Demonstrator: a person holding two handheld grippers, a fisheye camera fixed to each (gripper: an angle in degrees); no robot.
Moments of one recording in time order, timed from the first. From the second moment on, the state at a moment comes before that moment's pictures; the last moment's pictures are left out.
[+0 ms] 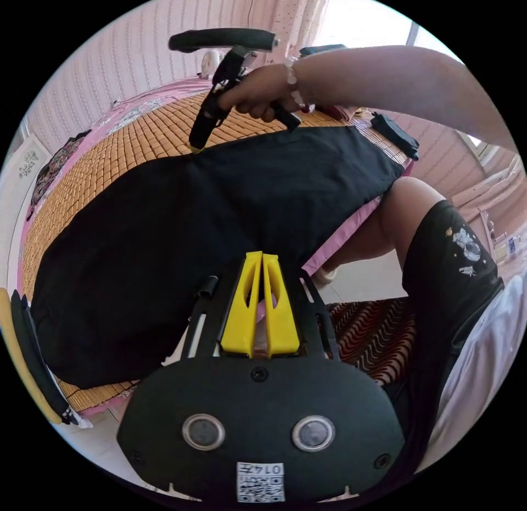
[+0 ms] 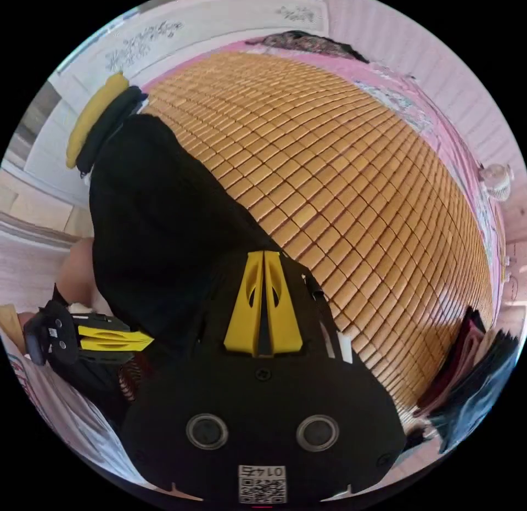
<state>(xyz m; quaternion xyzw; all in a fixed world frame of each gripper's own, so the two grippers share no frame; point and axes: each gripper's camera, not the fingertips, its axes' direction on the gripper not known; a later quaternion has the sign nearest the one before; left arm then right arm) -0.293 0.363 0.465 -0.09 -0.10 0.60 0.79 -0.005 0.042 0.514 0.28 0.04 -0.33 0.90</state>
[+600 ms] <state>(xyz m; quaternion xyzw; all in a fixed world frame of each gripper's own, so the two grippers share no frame) -0.286 0.282 0.408 -0.05 -0.14 0.47 0.87 0.535 0.332 0.596 0.36 -0.18 0.17 0.90</state>
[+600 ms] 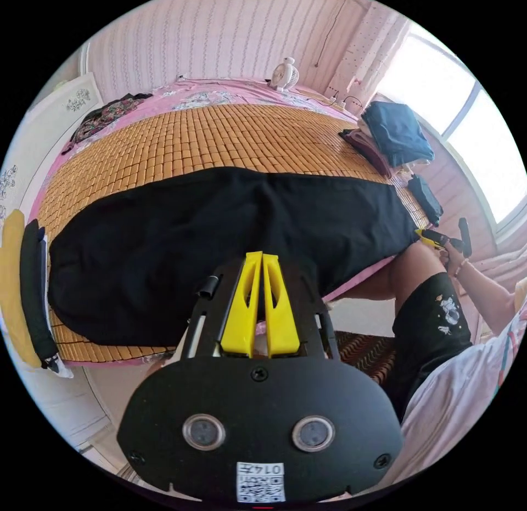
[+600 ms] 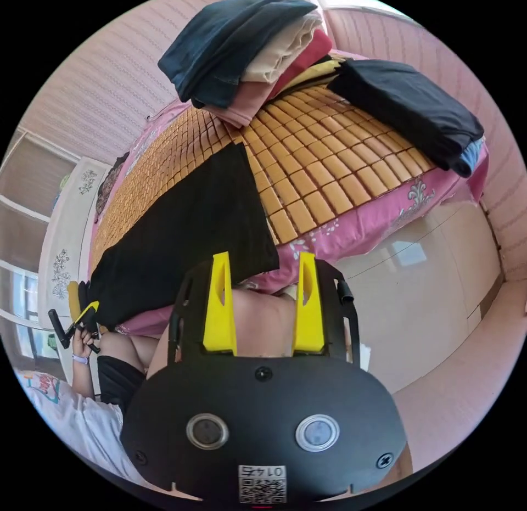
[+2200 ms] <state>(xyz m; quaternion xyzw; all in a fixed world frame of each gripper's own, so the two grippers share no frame) -0.363 0.227 0.332 0.00 -0.02 0.36 0.93 0.031 0.359 0.565 0.27 -0.18 -0.44 0.84</state>
